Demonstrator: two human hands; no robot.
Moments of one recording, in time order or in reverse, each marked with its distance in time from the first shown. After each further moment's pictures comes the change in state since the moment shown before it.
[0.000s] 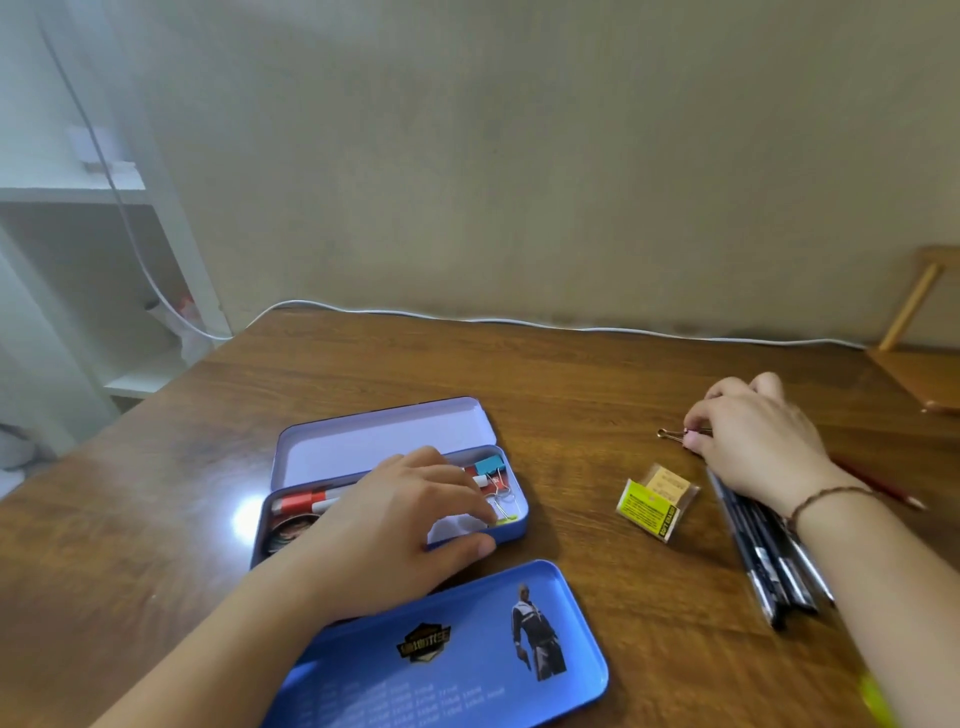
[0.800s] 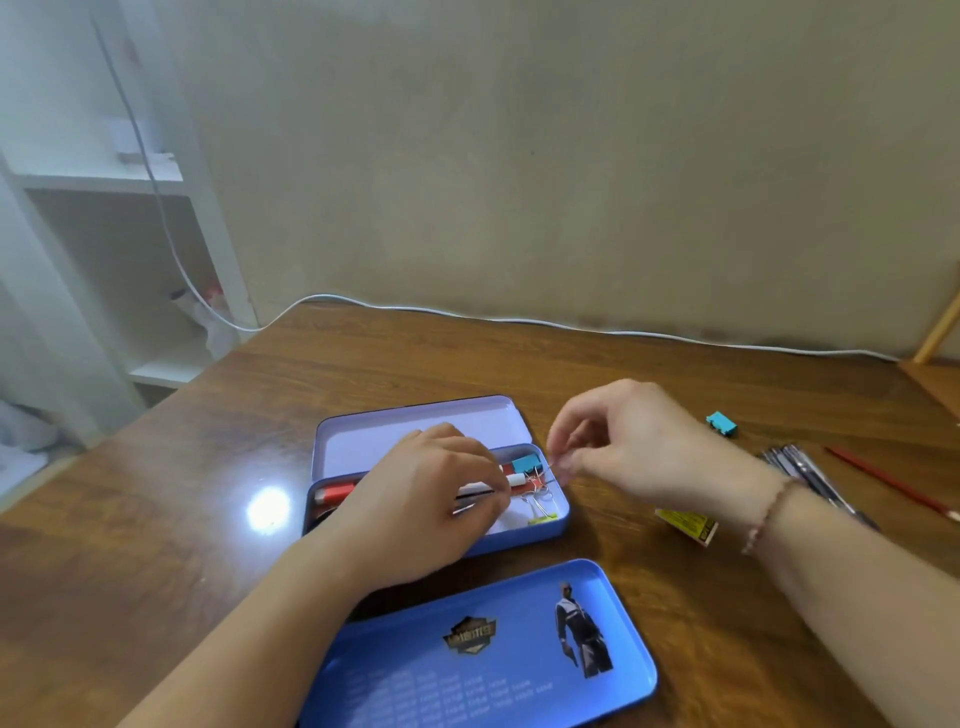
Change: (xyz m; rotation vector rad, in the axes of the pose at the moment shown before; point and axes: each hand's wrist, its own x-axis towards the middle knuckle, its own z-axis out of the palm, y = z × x) left_hand -0.001 -0.011 -0.007 -0.010 0.154 -0.050; right_hand -0.041 -0.123 -0.052 0.602 -0.274 -0.396
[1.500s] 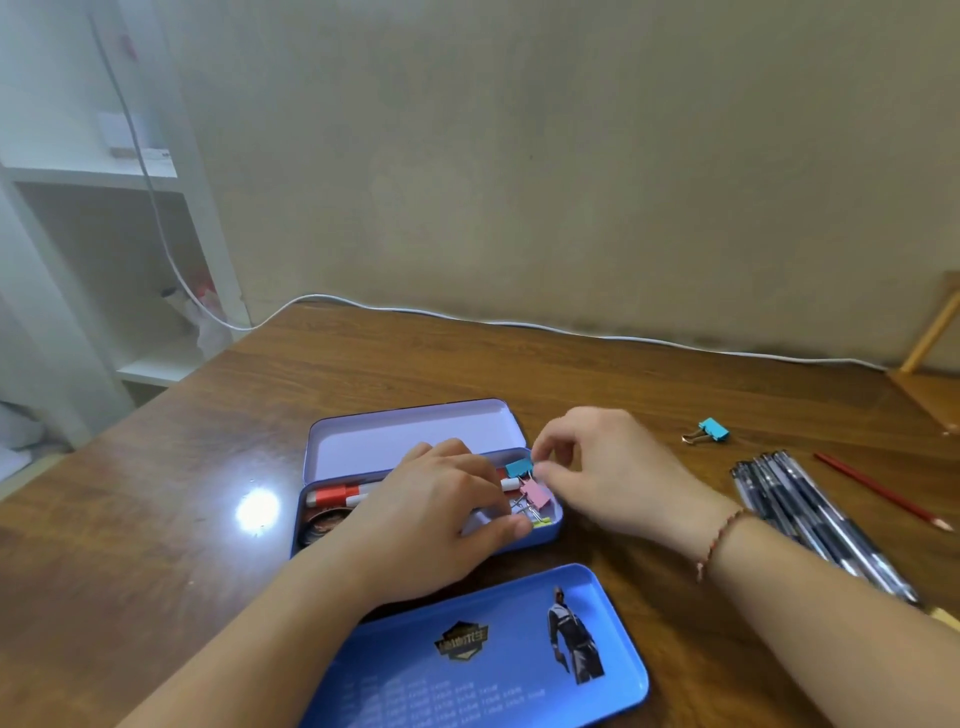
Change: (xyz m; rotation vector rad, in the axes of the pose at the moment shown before) left_hand 0.002 0.004 0.009 0.062 -0.107 0.002; right_hand 0.008 0.011 0.025 -0.239 0.122 -0.052
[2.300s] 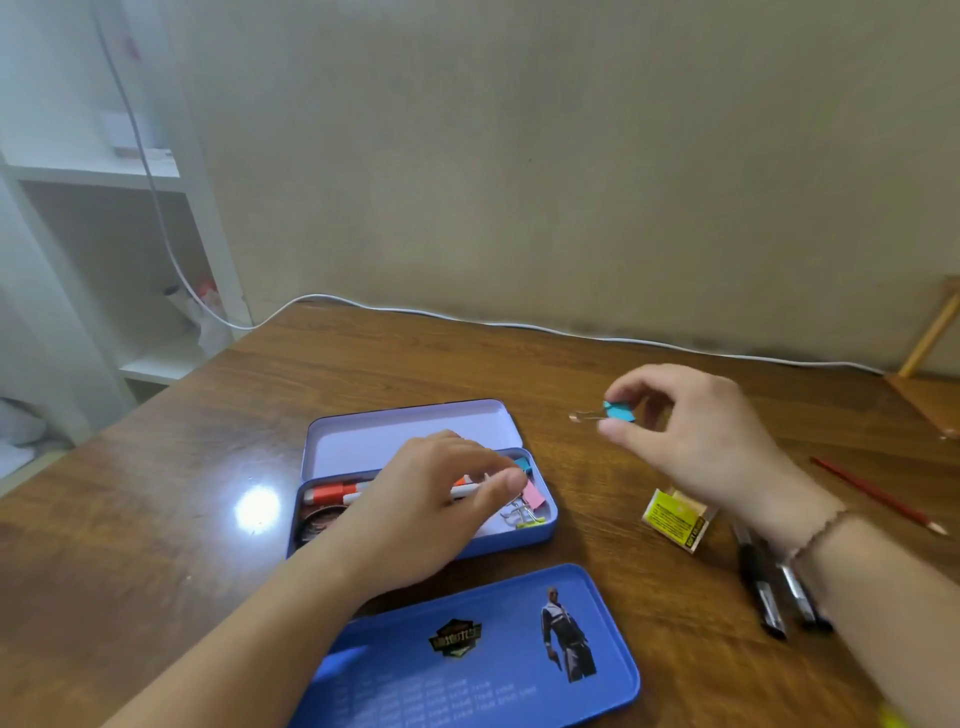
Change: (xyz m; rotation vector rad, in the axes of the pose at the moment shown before) left_hand 0.000 0.012 -0.010 -0.318 0.159 -0.124; right_hand -0.016 0.036 -0.038 0.111 0.312 0.014
